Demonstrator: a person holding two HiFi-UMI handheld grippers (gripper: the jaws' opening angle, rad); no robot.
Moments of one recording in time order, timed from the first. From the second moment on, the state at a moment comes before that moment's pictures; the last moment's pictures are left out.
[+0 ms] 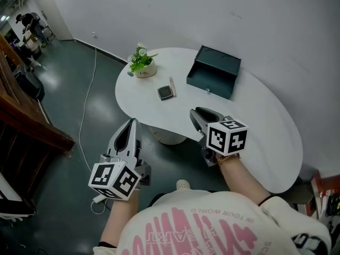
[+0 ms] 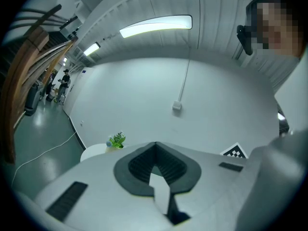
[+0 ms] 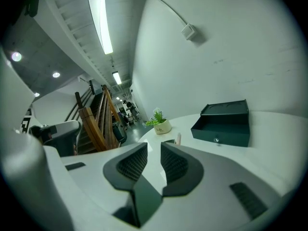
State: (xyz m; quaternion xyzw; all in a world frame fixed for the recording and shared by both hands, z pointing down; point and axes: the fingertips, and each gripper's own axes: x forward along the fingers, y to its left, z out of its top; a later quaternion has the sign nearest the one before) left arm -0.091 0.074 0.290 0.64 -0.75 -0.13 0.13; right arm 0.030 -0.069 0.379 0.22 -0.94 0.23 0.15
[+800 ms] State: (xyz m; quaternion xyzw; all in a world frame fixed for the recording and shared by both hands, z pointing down) left arm -0.185 -0.056 0.332 0.66 -0.73 -0.10 0.16; right arm -0.048 -0.178 0.445 0.25 -0.91 0.25 0.21
